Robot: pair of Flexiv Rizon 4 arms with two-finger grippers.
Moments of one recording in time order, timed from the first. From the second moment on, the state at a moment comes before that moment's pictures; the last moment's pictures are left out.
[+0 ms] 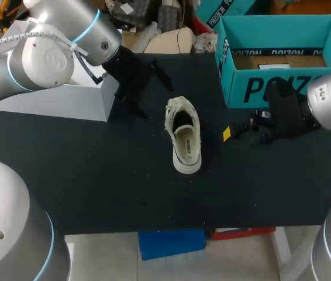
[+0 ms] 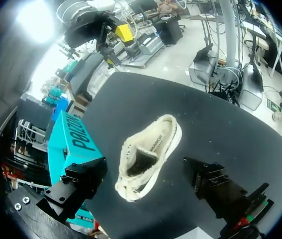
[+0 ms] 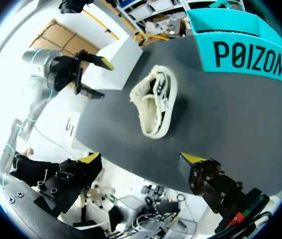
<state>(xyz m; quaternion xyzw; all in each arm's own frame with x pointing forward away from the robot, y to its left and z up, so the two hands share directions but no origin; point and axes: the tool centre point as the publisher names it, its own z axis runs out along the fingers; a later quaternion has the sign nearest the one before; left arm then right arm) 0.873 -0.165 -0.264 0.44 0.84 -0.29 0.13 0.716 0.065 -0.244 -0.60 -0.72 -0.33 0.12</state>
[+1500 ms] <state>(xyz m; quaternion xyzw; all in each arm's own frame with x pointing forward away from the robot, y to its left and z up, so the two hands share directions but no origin) 0.909 -0.193 -0.366 0.69 0.71 -0.12 0.06 0.716 0.065 -0.244 -0.60 -0.72 -0.33 0.12</state>
